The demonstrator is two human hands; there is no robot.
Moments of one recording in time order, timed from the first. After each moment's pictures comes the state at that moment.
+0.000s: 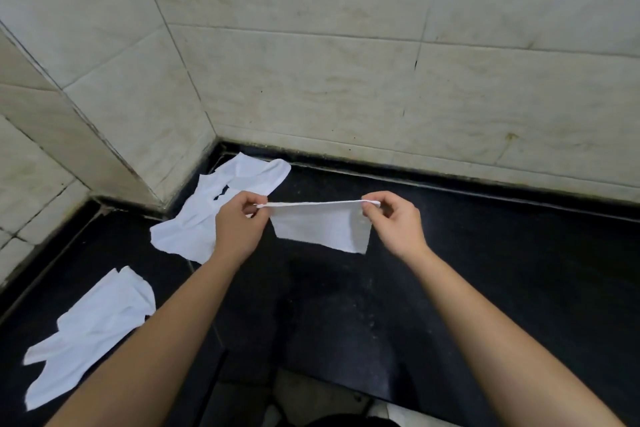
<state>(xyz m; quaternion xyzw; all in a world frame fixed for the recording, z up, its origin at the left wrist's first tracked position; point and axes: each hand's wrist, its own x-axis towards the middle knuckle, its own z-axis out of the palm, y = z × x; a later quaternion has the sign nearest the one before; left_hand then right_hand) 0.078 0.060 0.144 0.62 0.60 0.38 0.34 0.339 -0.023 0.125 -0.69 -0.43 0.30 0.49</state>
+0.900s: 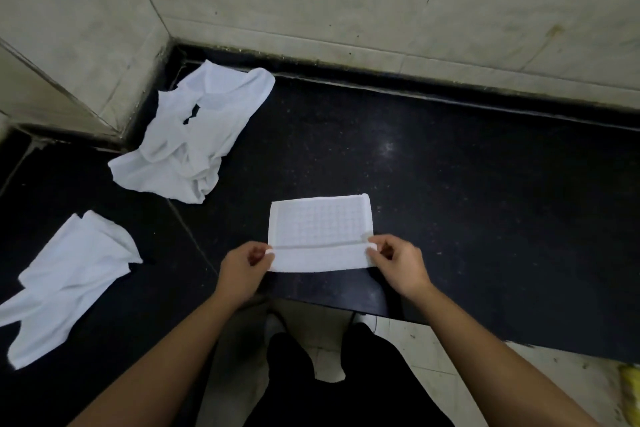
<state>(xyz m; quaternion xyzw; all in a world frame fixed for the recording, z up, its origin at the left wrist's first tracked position) -0.008 -0.022 -0.025 0.62 0.62 0.13 0.47 0.280 -0.137 -0.029 -0.81 -0.38 0.37 0.24</state>
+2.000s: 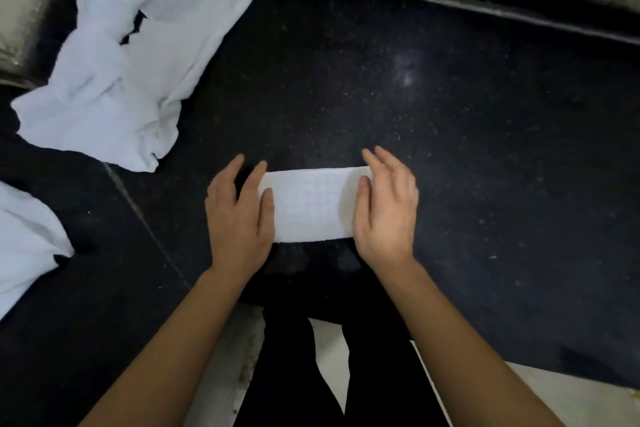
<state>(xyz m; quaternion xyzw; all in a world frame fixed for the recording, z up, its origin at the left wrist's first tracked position) 0.045 0.025 -0.087 0.79 0.56 0.20 0.15 0.239 -0.040 -0.071 -0.80 -0.49 0.11 0.33</state>
